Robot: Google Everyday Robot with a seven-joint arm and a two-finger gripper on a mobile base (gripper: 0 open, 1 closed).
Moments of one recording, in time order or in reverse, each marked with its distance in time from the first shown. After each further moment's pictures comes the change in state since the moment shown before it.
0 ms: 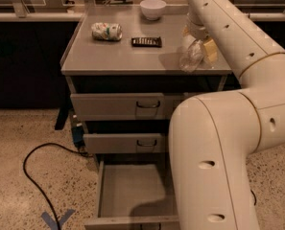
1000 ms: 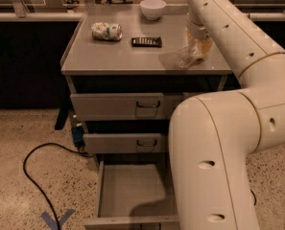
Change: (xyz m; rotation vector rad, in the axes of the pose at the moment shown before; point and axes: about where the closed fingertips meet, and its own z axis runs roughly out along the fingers) arm 0.000 0.000 0.000 0.000 0.000 0.000
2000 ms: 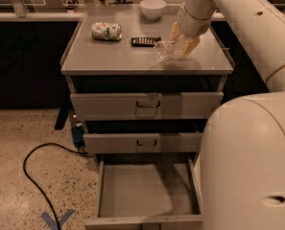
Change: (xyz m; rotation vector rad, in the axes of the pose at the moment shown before) arm -0.079 -0.001 -0.066 0.131 -0.319 0.065
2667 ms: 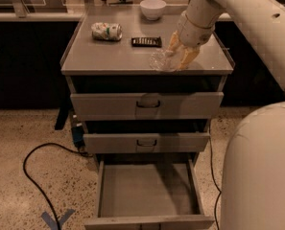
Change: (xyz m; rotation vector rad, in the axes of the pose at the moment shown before) arm -0.038 0.041 -0.005 -0.071 -0.115 0.034
